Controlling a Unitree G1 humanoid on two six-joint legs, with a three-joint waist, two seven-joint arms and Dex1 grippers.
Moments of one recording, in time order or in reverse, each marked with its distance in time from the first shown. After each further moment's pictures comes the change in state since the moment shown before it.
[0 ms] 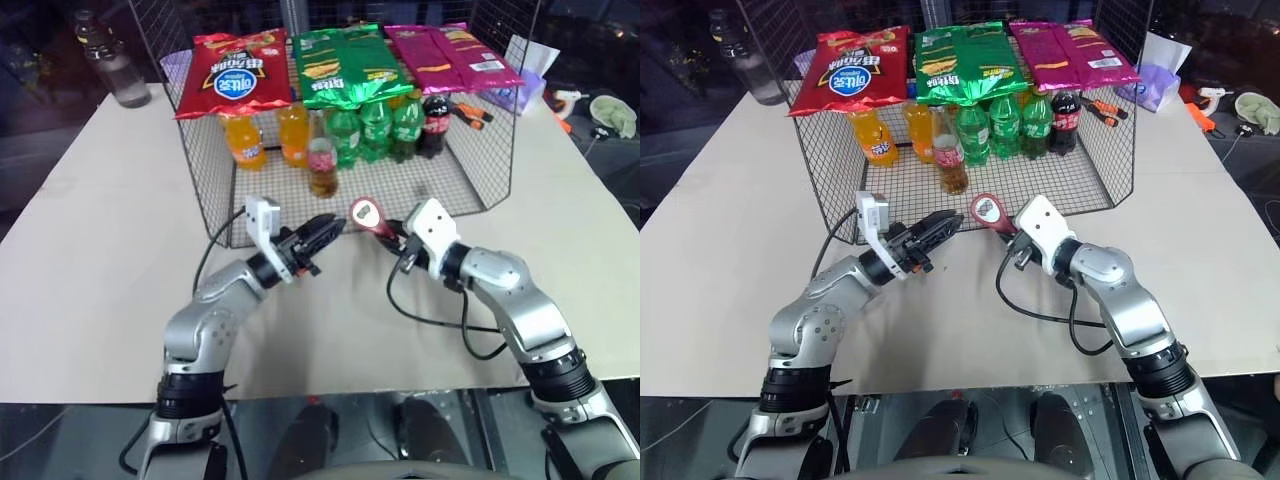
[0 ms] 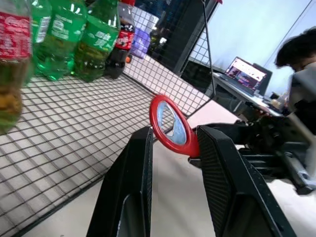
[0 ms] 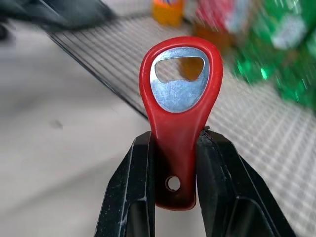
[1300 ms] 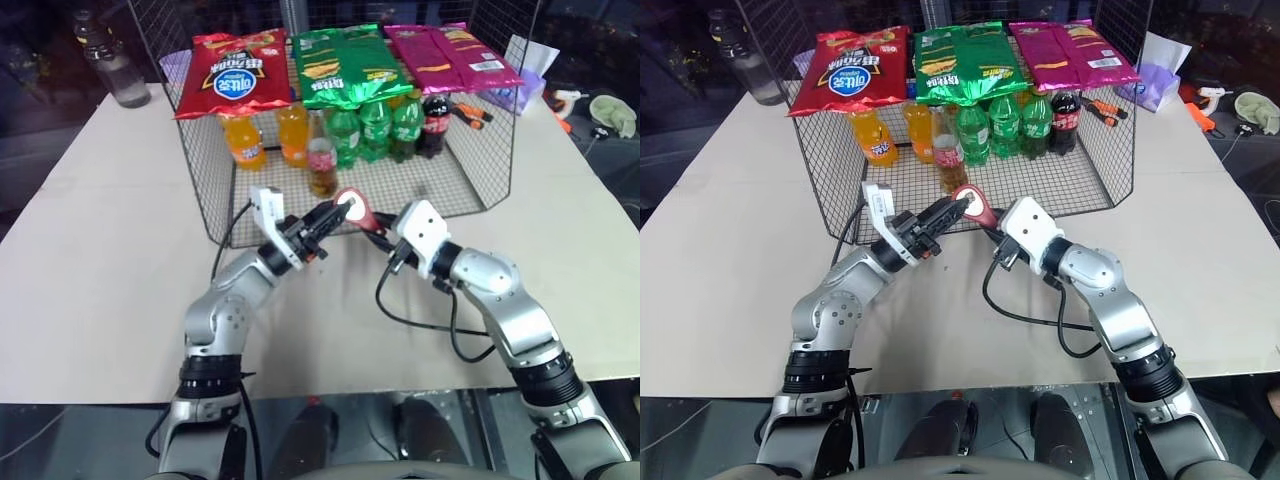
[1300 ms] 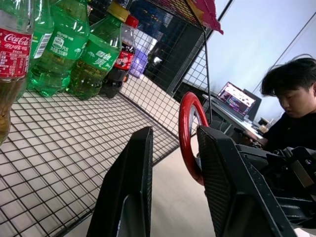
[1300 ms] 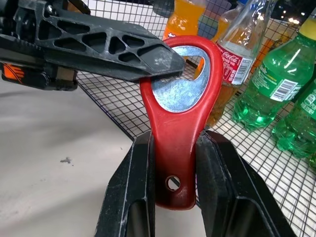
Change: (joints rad) left arm -0.071 -0.073 0.028 0.111 -0.016 -0.041 0.008; right arm 0.010 0.041 0.011 0.014 -0.062 -0.137 -0.010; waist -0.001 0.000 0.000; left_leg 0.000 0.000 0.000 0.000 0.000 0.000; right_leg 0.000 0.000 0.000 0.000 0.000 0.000
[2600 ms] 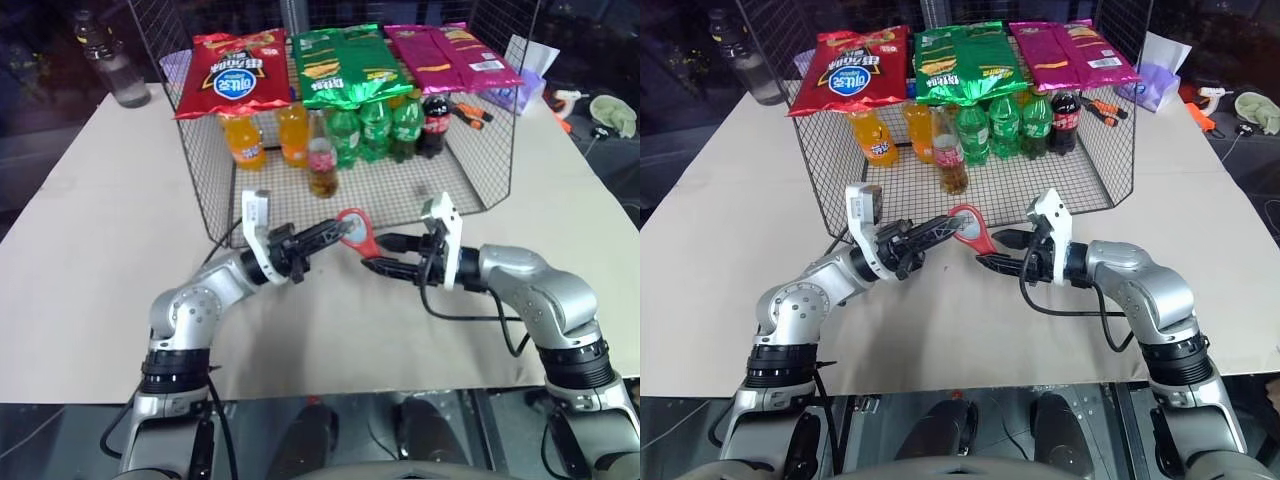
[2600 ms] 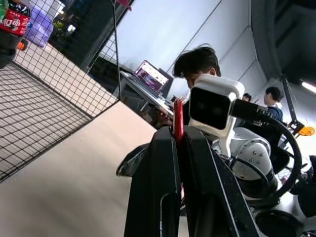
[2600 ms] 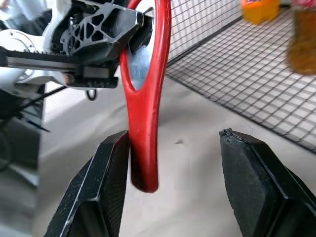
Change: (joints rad) left arm -0.019 0.173 0.015 0.002 -0.257 0.250 -0.284; right arm -0.064 -0.085 -0.175 -0.007 0.549 0.526 0.241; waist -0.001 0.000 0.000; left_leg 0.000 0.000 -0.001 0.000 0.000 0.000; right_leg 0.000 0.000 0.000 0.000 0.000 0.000
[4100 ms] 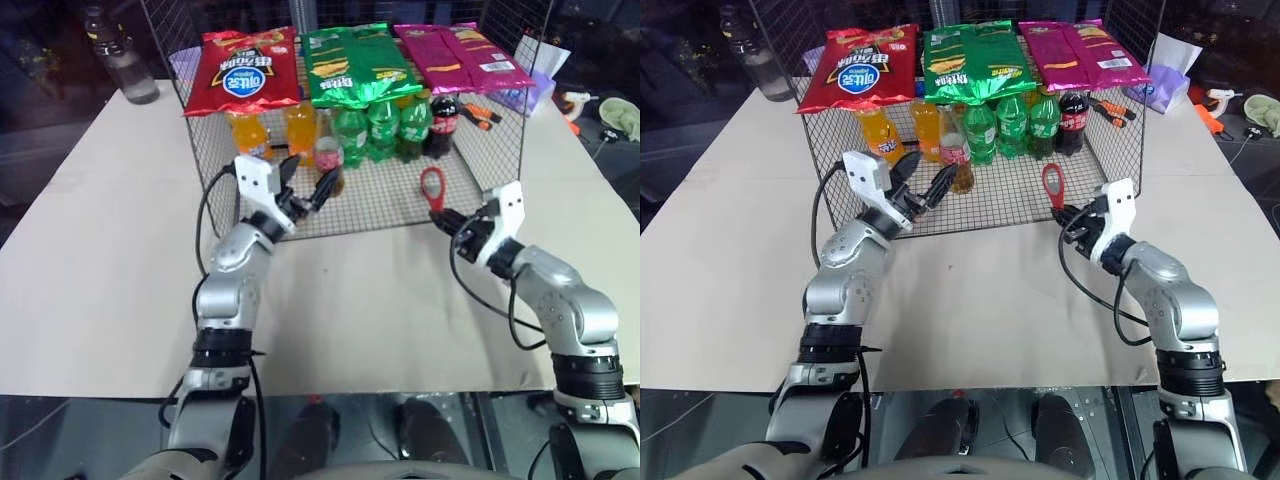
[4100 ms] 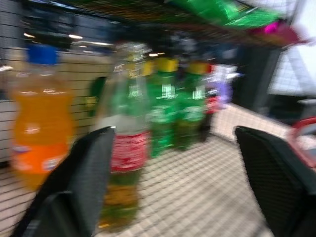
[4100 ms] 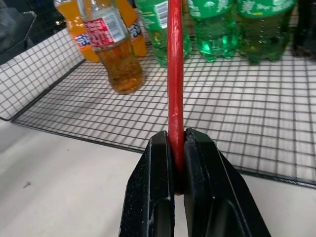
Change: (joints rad) left arm -0.146 -0.183 -0.053 0.297 0.699 -0.740 0.482; right arm 0.111 0.038 -0.214 0.104 -0.082 -0.209 -0.337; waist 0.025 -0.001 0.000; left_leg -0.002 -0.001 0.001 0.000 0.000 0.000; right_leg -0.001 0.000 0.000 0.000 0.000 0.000
